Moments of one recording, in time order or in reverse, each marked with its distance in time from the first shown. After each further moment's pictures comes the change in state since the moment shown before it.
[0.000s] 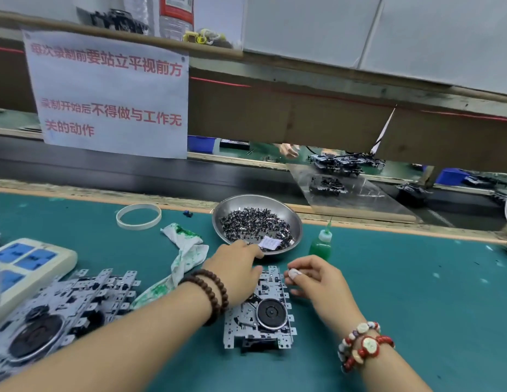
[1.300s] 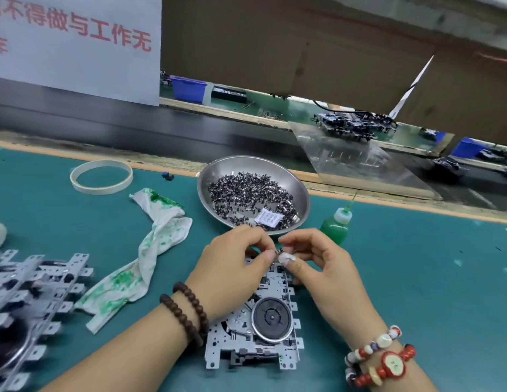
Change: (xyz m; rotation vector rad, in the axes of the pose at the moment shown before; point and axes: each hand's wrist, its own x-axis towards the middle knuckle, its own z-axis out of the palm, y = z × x) left_hand 0.010 -0.010 0.035 -0.573 0.195 0.126; right_hand 0.007 -0.005 0.005 -0.127 -0.105 -0.181
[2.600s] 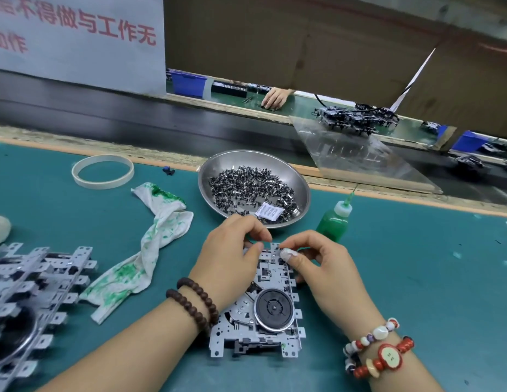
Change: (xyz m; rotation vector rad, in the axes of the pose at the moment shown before) left_hand 0.000 -0.001 0.002 0.050 0.083 -0.026; right_hand -0.001 0.002 0.002 -0.101 0.045 0.092
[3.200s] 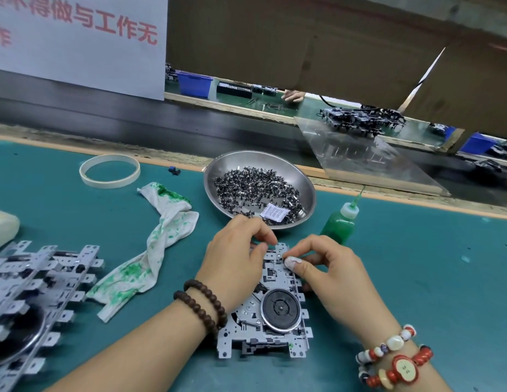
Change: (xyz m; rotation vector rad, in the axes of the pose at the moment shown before) left_hand -0.002 0.003 0.001 0.008 0.012 -0.053; right_hand -0.003 -0.004 -0.004 -0.165 -0.043 -0.007
